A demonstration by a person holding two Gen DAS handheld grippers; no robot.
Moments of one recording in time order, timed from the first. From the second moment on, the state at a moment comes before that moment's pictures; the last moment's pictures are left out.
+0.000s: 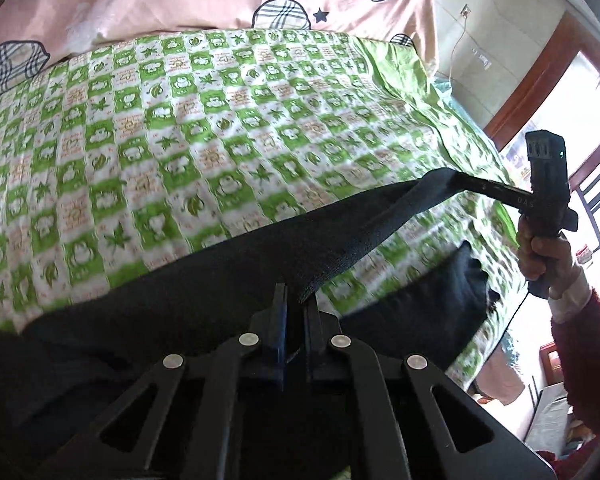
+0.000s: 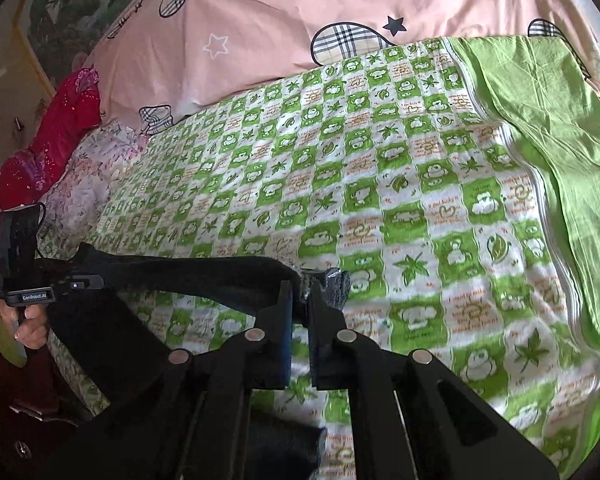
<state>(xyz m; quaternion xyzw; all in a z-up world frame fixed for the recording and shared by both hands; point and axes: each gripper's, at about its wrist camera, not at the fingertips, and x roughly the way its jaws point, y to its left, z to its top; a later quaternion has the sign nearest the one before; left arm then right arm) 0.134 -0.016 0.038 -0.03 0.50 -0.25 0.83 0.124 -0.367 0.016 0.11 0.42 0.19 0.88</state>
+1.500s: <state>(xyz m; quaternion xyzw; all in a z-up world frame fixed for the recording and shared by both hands) 0.021 -0.027 -0.028 -0.04 0.52 -0.32 0.79 -0.024 -0.371 -0.025 0.05 0.48 0.08 0.87</state>
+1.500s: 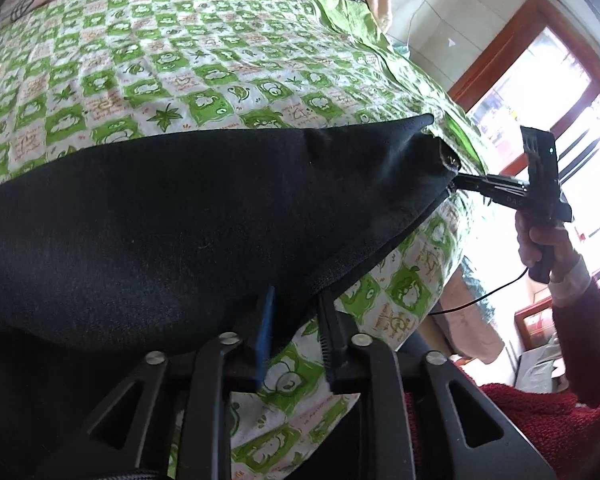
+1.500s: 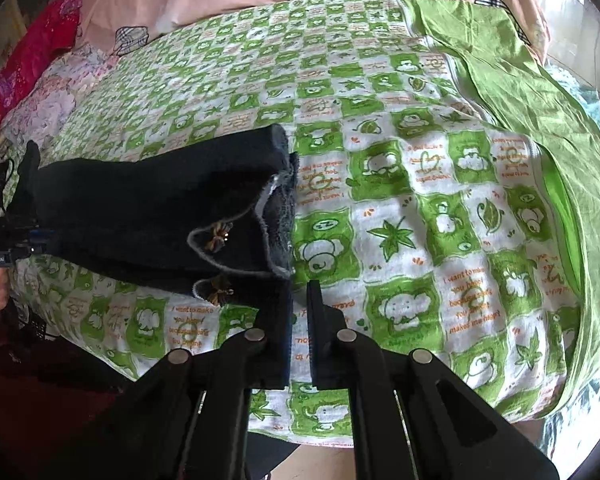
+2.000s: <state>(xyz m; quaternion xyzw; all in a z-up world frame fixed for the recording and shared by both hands) 0.006 0.067 0.024 -0.13 0.49 -0.16 0.84 -0.005 -0.247 0.006 0.10 0.42 0.26 0.87</state>
